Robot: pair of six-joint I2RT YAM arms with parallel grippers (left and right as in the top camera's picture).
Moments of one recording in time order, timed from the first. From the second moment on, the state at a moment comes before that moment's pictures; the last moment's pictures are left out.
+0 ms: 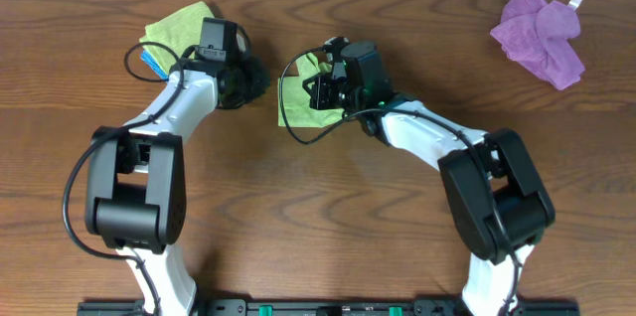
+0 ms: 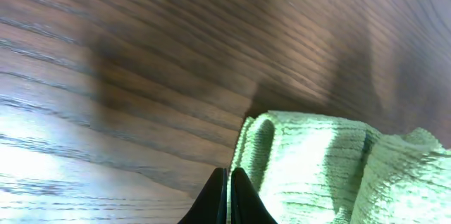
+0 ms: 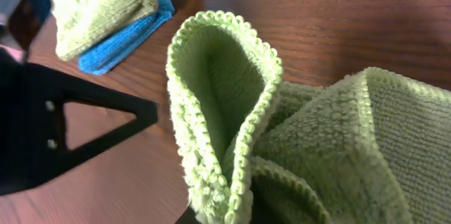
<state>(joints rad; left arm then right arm) -0.14 1.97 1.31 -0.42 0.33 -0.62 0.48 2.02 1.20 0.14 -0.36 0.53</state>
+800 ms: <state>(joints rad) -0.06 1.95 1.31 -0.42 0.32 -0.62 0.56 2.03 1.20 0.15 -0.46 0.51</state>
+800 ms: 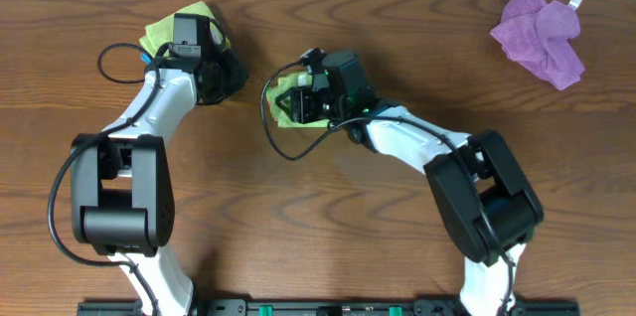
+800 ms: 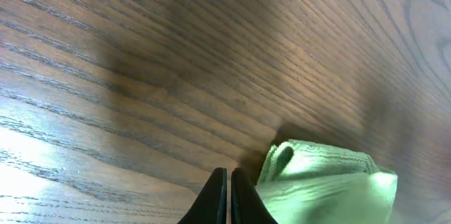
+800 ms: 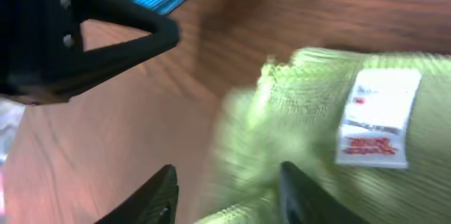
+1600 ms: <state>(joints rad) -0.01 1.86 1.31 -0.46 0.32 -0.60 0.39 2.01 1.26 0.02 -0.47 0.50</state>
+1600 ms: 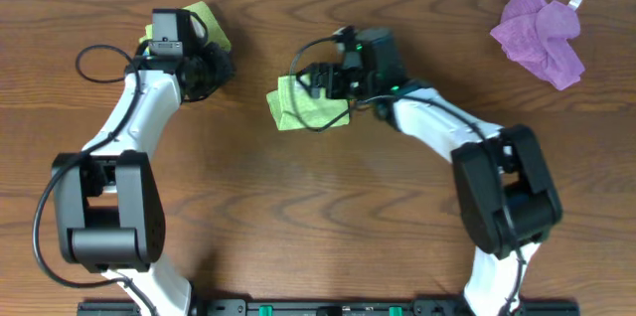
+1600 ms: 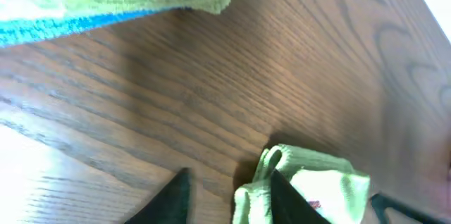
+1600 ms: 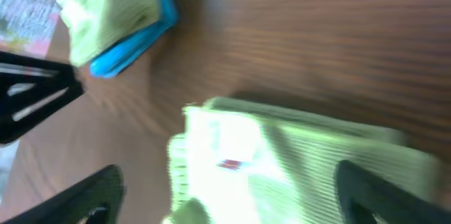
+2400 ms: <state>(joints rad) -0.02 1.85 1.31 -0.59 0.52 -0.60 -0.01 1.28 1.13 -0.73 -0.41 0.07</state>
